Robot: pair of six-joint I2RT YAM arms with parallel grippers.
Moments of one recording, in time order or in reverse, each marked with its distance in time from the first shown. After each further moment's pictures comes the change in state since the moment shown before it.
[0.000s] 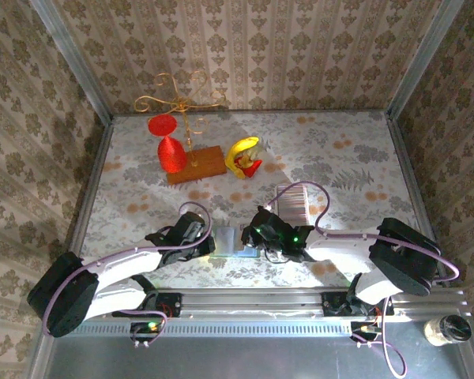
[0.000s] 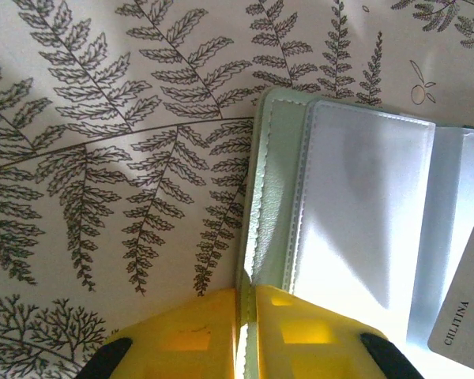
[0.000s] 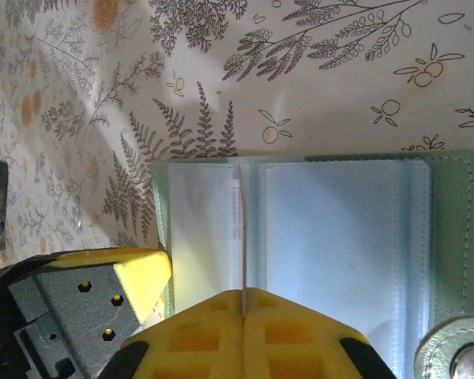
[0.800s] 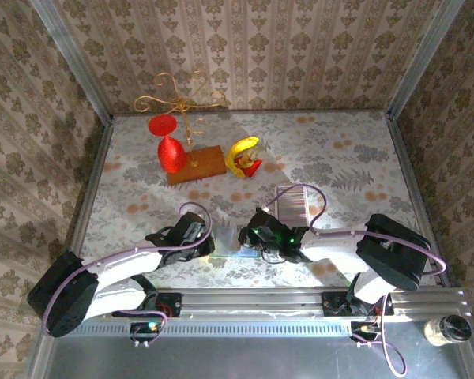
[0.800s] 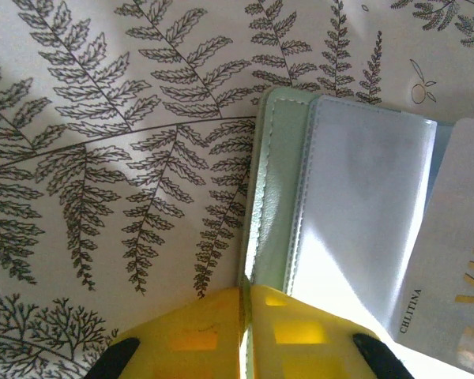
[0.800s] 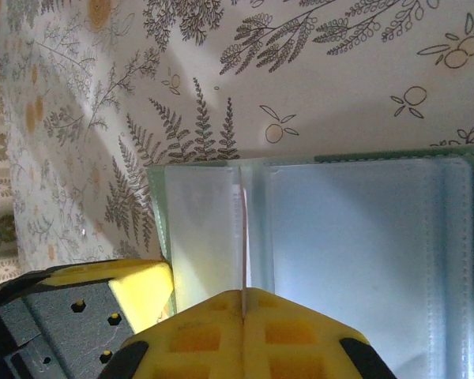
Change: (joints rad) left arm -0.006 0.000 -0.002 0.002 -0.008 0.000; right arm 0.000 0.073 -0.015 0.110 -0.018 0.048
